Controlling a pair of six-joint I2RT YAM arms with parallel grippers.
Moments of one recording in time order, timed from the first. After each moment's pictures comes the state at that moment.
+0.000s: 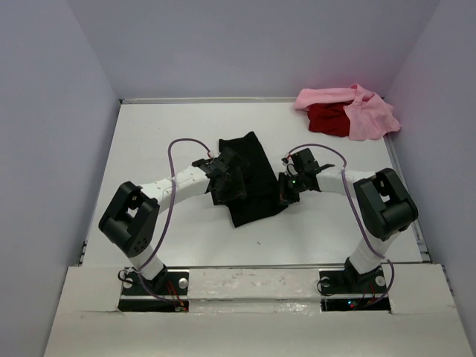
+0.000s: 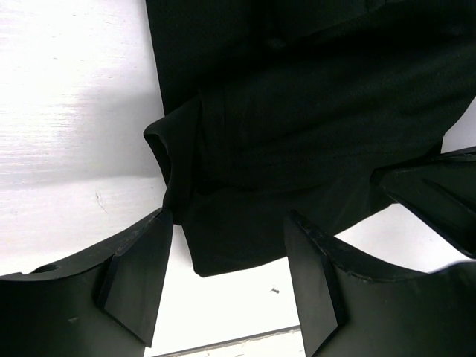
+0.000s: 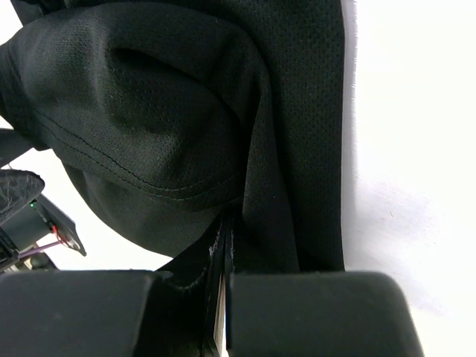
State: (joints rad) left arm -0.70 1.64 1.08 -0.57 -0.03 -0.89; right arm 0.43 1.74 0.90 -0.25 -0.50 0.54
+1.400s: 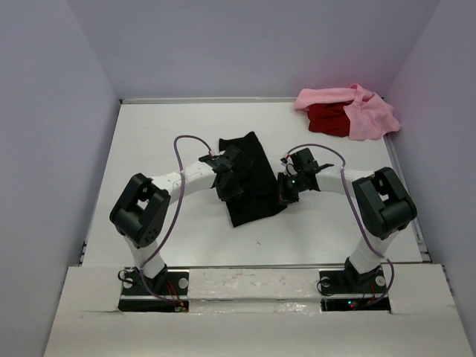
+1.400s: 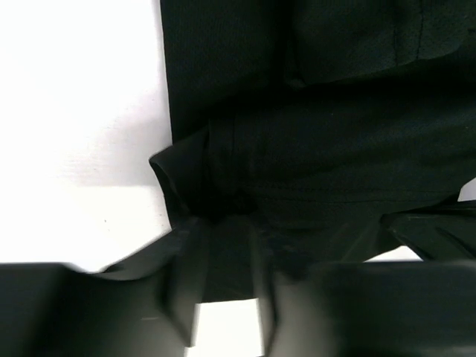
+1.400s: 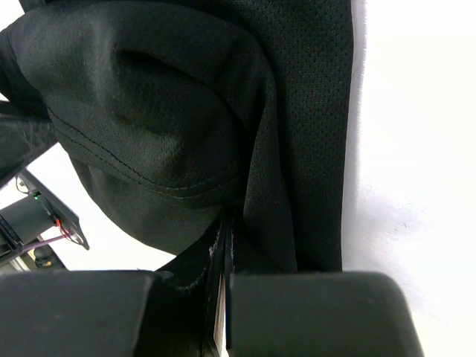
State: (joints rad) left arm -0.70 1.74 1.15 -0.60 -0.08 -0.92; right arm 0.43 1.76 0.91 -0.25 -0.51 0.53
